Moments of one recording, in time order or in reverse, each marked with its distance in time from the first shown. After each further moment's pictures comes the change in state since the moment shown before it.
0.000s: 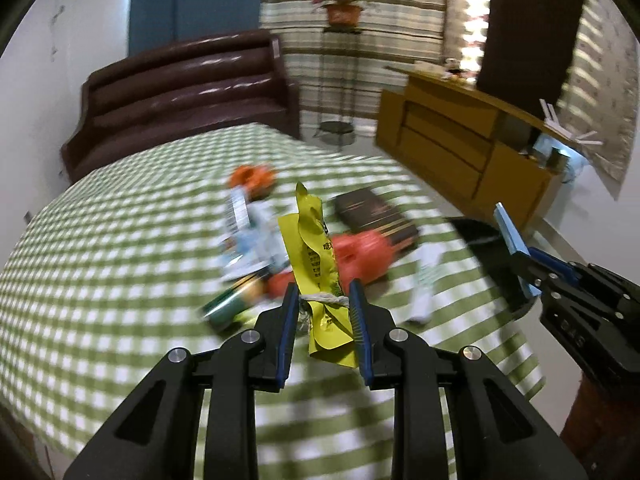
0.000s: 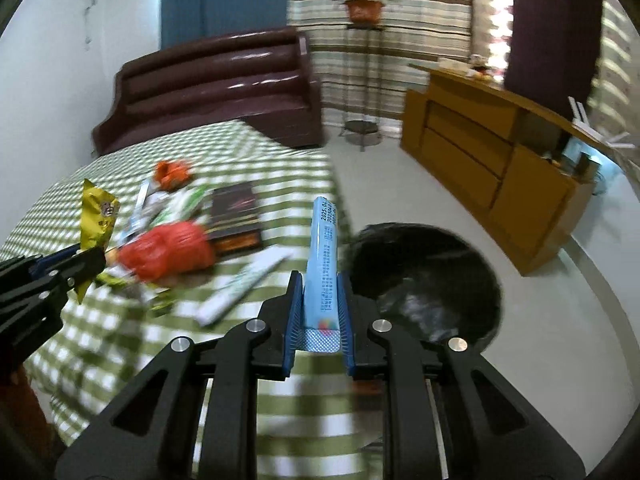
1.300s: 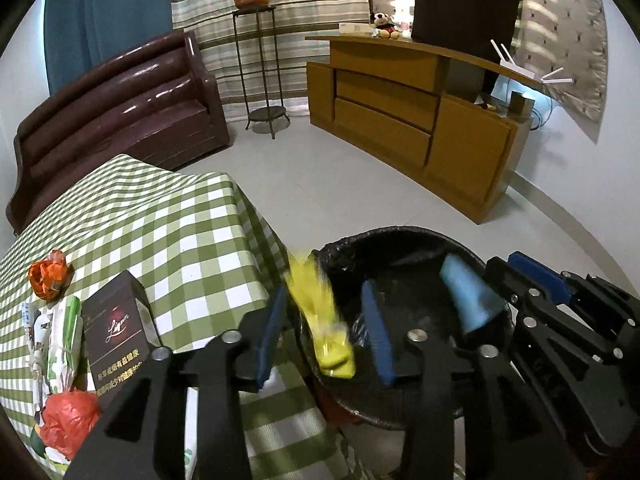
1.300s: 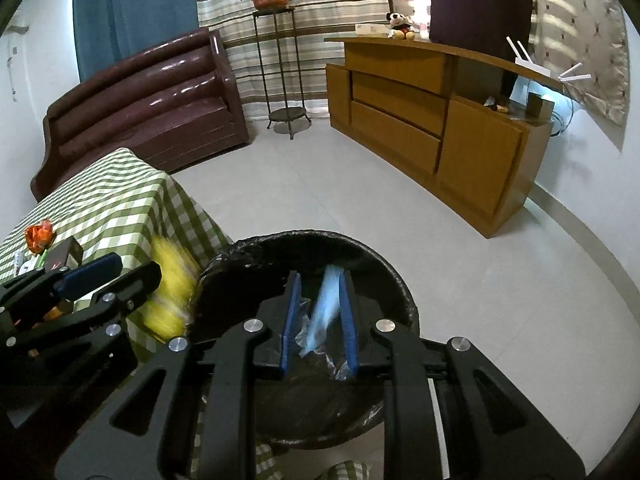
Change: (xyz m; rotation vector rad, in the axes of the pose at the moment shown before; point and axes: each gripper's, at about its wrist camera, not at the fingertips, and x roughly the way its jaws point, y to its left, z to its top) left arm 0.141 -0.164 0.056 0.186 0.089 -0.091; right arm 0.083 -0.139 0.006 0.201 0.046 -0.135
